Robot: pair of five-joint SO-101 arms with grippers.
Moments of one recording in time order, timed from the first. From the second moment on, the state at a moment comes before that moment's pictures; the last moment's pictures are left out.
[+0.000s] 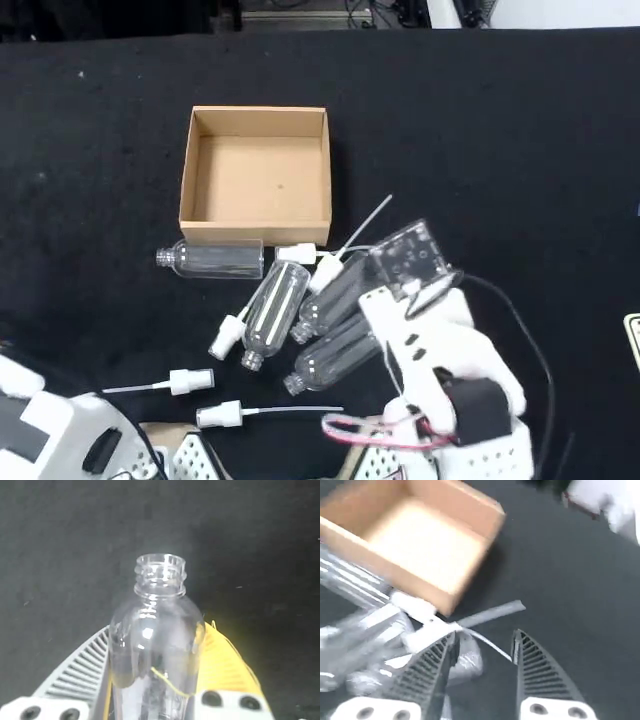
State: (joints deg) left arm -72.8 -7.9 35.1 49.0 -57.3; right arm -12.7 -89.8 66.3 67.3 16.7
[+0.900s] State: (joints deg) left arm -86.3 19.5 -0.3 61.9 -53.6; right arm -62.2 -30.1 47.4 53.9 13.7
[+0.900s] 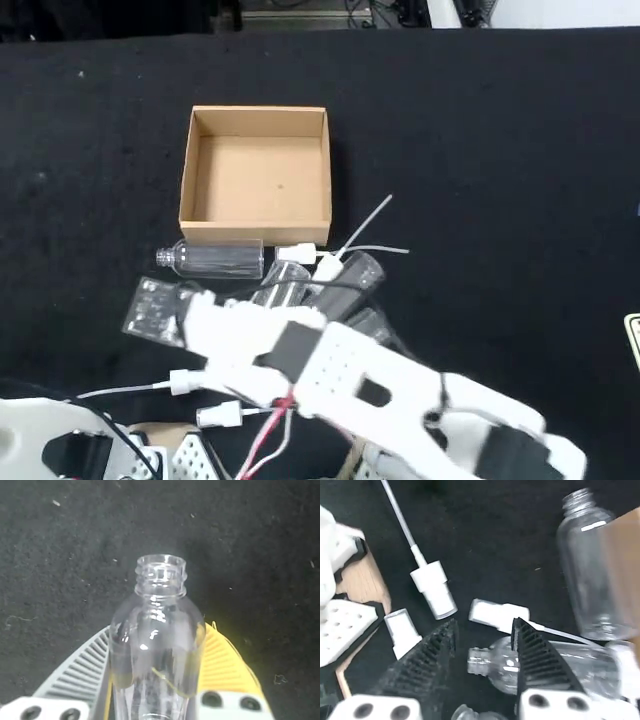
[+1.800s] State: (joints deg) left arm -86.3 20.0 -2.2 61.9 -53.3; right arm -71.6 1.9 28.6 55.3 10.7
